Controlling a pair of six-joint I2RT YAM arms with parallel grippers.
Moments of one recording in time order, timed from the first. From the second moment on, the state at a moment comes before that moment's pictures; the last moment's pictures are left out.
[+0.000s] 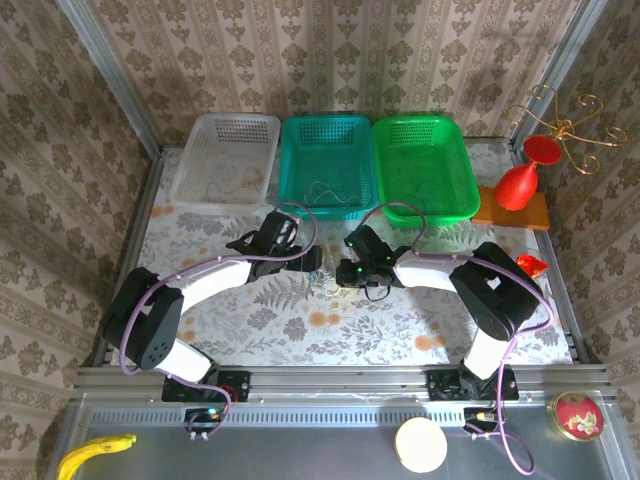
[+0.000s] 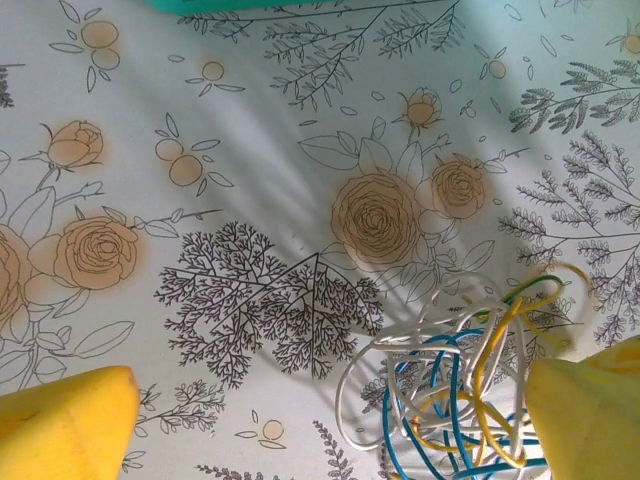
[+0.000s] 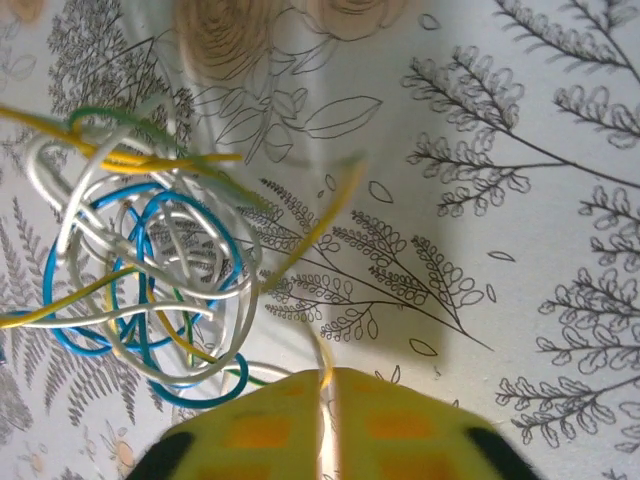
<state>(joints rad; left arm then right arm) -0.66 1.50 0.82 -0.22 0.02 -0.41 0.67 1.73 0.86 -0.10 -0.21 0.69</state>
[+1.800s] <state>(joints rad) -0.66 1.54 0.69 -0.13 0.01 -0.46 0.70 1.76 0.93 -0.16 -0.15 0.67</state>
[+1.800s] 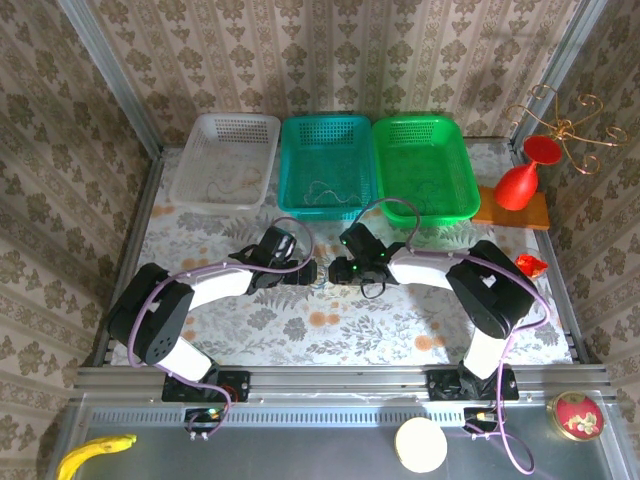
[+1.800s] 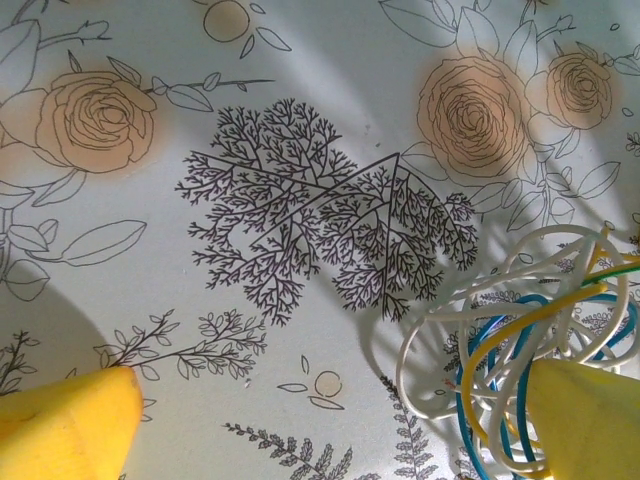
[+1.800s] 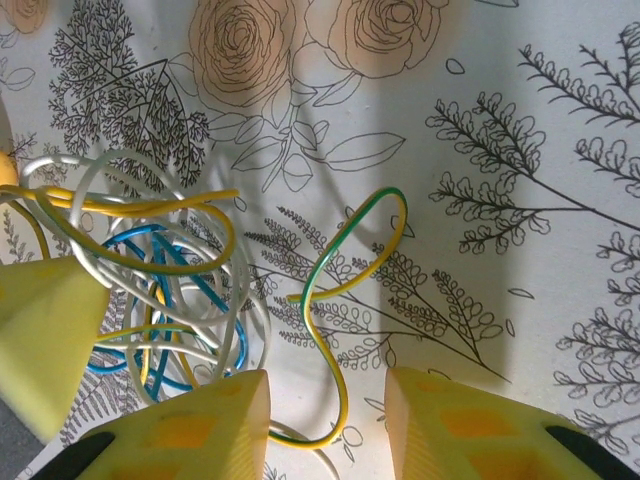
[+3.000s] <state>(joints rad) -0.65 1.54 0.68 -0.10 0.01 -0.46 0.60 1.25 1.00 -0.20 -0.31 0.70</state>
